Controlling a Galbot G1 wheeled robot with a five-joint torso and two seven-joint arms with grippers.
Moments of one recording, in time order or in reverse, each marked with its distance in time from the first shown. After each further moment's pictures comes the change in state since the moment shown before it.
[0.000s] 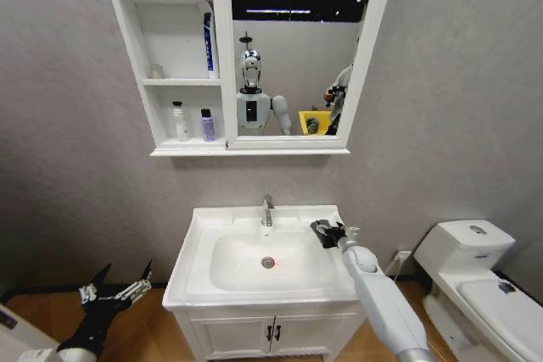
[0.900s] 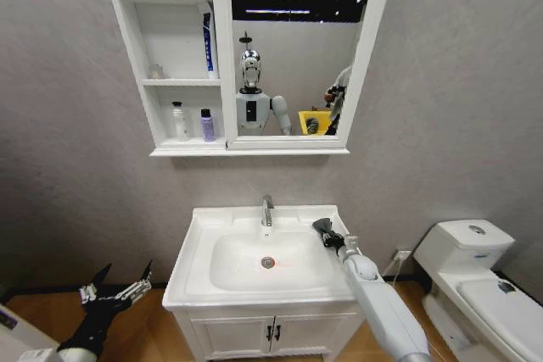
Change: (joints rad) left arm 0.000 0.000 0.000 0.000 0.000 0.000 0.000; right arm -0.064 -0.034 0.001 0.106 -0.016 0.012 -0.027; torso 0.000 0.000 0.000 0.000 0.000
